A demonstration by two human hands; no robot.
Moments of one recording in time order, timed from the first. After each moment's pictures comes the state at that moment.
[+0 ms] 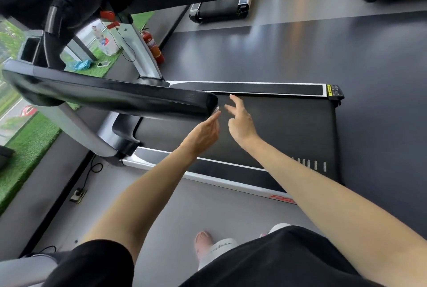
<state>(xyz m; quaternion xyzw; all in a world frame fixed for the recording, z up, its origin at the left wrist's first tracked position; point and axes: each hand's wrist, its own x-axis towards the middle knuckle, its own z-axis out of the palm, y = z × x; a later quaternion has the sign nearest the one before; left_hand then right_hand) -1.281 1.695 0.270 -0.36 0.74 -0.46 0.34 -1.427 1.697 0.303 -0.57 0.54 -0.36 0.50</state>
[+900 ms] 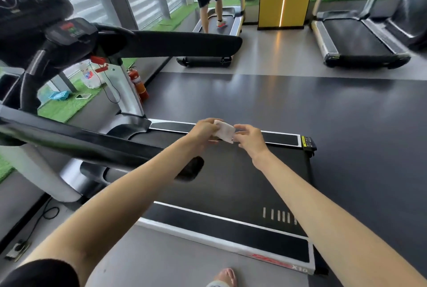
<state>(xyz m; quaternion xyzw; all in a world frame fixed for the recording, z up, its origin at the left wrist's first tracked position) -1.334 1.578 0.383 -0.62 0.45 0.54 -0.35 -1.479 1.581 0.347 -0.48 0.56 -0.41 0.53</state>
